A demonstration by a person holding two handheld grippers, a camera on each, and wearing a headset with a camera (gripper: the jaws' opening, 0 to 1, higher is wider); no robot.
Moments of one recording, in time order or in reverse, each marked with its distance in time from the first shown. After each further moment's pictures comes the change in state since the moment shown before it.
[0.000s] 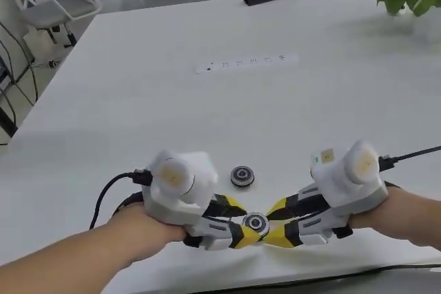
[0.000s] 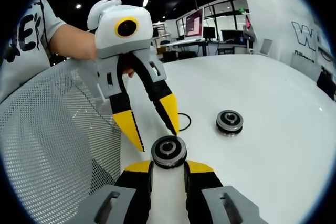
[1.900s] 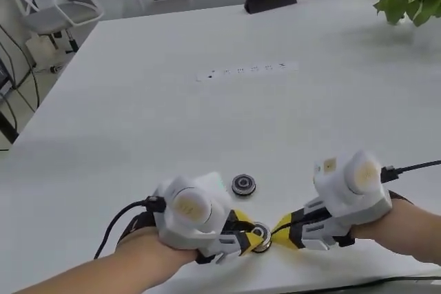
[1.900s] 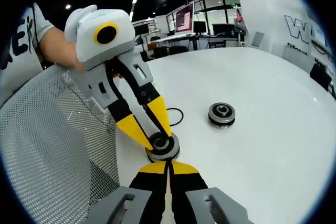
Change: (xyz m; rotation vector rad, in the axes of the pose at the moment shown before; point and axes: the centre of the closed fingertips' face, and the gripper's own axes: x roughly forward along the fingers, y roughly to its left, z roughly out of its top) left arm 0.009 0.005 0.001 0.071 -0.012 0.106; right arm -0.006 -0.010 -0.006 0.091 0.032 -0.064
